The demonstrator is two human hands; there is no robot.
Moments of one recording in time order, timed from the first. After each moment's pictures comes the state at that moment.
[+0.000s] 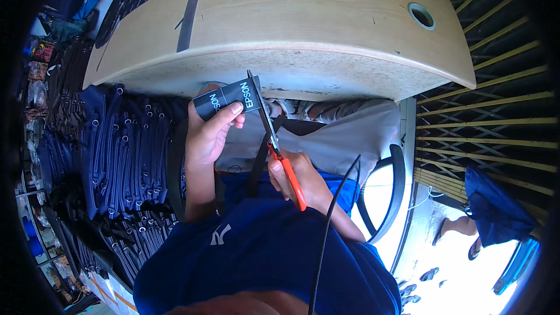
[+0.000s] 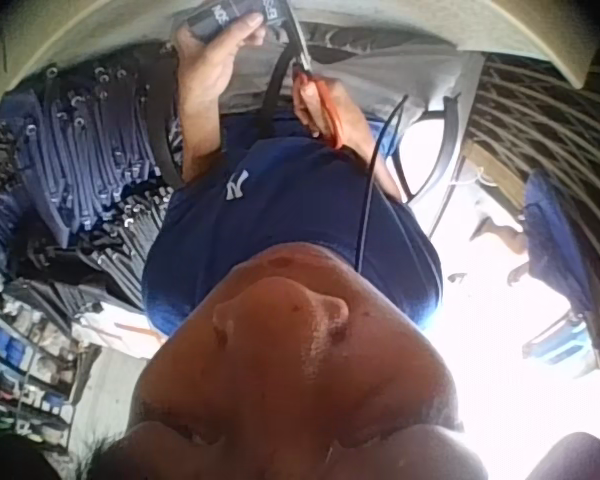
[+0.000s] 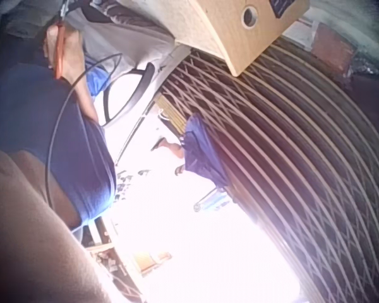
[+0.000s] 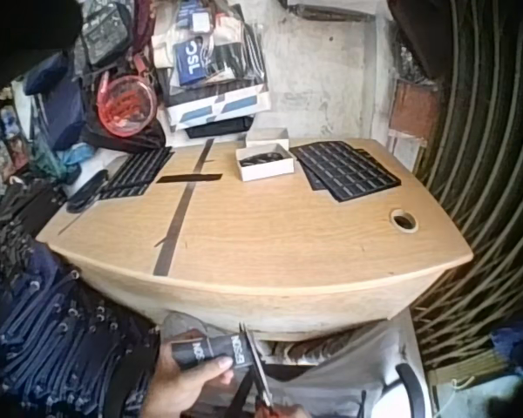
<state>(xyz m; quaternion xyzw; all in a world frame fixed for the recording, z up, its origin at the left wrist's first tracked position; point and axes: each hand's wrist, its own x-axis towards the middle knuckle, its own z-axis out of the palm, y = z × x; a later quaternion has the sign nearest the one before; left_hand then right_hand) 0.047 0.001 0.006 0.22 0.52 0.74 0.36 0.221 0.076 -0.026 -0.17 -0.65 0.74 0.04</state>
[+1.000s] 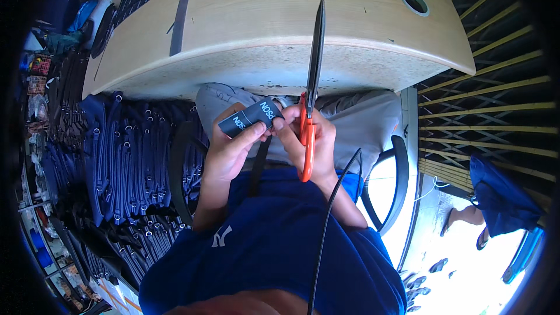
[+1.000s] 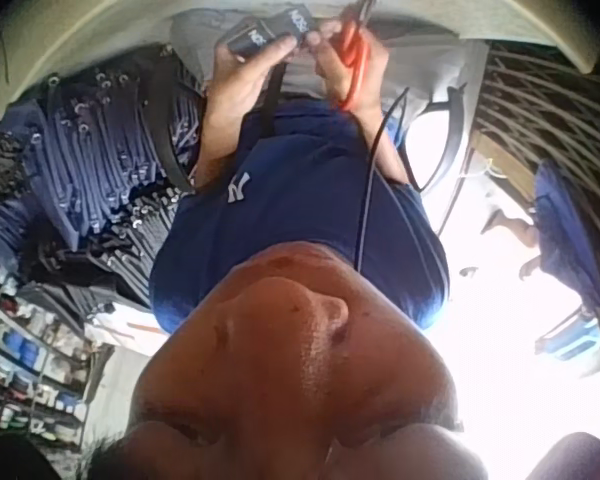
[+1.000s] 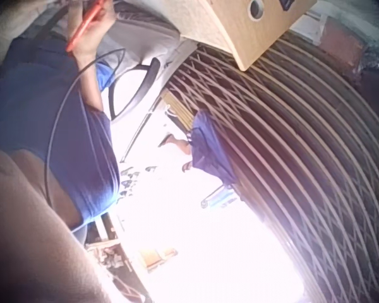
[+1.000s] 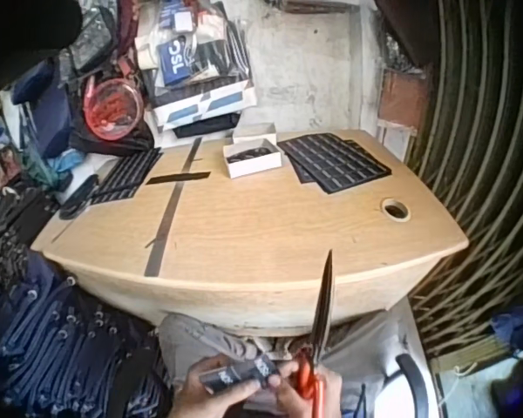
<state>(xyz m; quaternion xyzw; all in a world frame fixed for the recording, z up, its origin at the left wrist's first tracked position) 0.083 0.002 -0.017 0.19 0.50 0.72 0.45 0.200 0.096 -0.023 -0.21 -0.52 0.76 0.33</state>
